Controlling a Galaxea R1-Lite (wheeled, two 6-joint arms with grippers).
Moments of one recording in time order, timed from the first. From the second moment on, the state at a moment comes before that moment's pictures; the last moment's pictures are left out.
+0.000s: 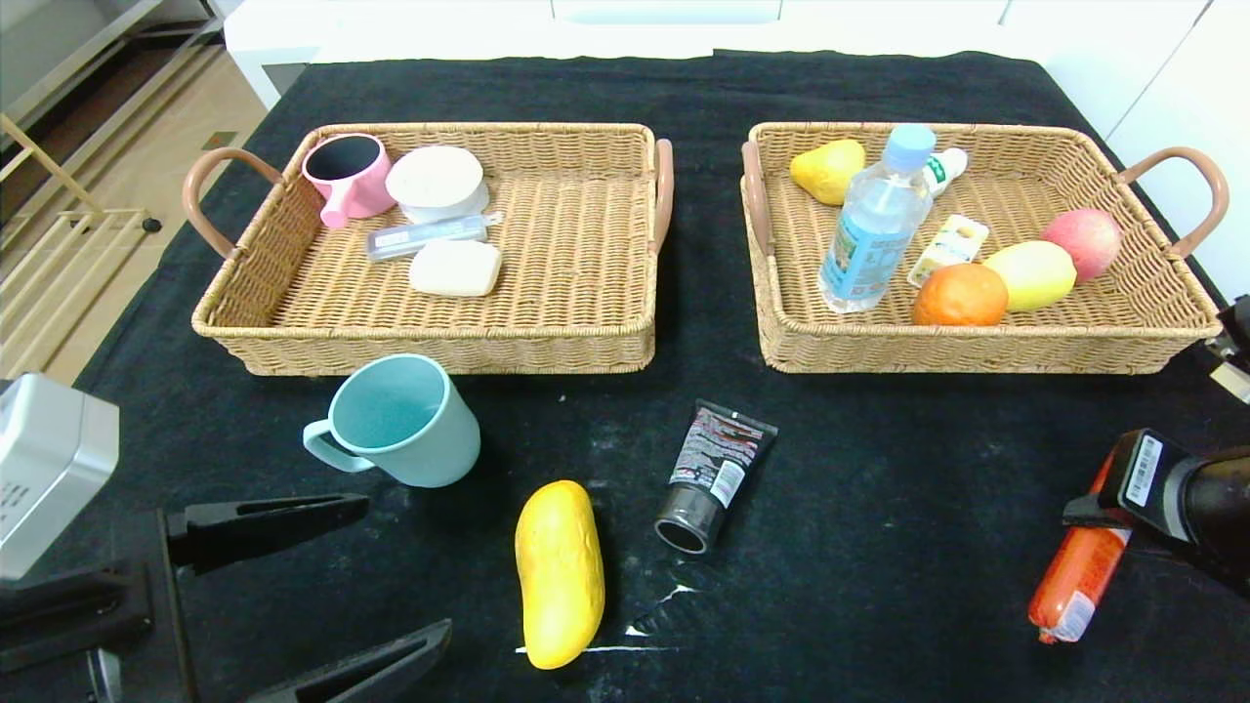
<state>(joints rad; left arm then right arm) -0.52 1.00 -0.58 -0.15 -0.24 0.11 0.36 1.40 -1.08 0.59 -0.20 0.93</state>
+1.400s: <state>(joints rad) -0.52 0.99 -0.57 -0.15 -0.26 0.11 0.22 1.61 -1.62 0.35 -0.24 0.57</state>
